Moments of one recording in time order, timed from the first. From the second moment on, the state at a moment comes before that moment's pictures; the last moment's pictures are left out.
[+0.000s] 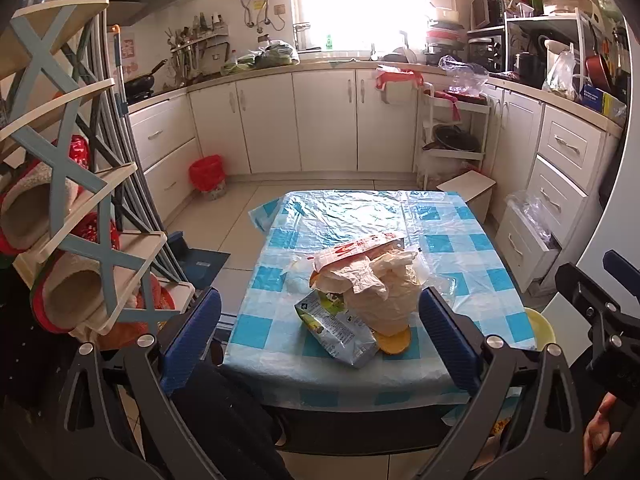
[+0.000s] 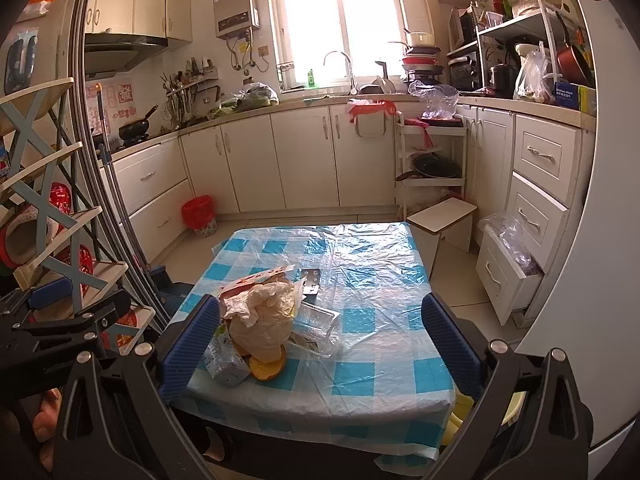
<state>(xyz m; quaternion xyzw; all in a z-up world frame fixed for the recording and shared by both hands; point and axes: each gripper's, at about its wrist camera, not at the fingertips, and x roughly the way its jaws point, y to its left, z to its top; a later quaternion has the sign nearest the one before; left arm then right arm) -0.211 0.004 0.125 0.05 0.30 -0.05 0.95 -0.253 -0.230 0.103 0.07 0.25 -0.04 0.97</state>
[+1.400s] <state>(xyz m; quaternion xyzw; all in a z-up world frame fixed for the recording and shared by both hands) -0.204 -0.001 0.112 0.06 0.32 -0.05 0.94 -0.252 -0.224 0.102 0.07 0.26 -0.03 0.96</state>
